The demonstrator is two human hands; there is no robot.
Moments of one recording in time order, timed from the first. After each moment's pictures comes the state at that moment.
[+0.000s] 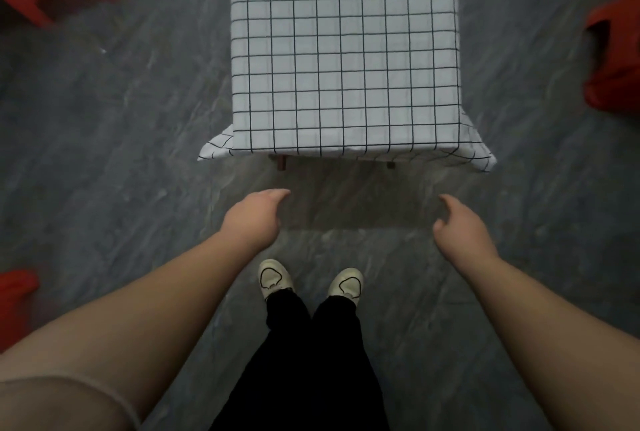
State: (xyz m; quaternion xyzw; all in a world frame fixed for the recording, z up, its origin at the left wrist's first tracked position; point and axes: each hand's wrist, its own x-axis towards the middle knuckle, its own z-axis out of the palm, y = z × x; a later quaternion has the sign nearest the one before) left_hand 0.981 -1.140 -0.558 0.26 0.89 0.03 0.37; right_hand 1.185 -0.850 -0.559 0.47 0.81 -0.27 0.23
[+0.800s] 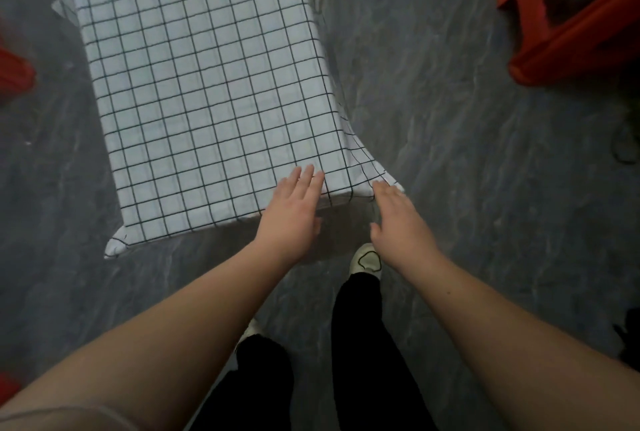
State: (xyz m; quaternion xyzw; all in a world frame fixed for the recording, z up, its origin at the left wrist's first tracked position) left_hand 1.016 -0.857 -0.558 0.47 0.84 0.01 0.26; right_hand 1.172 -0.715 -0.561 0.35 0.86 -0.31 0.19
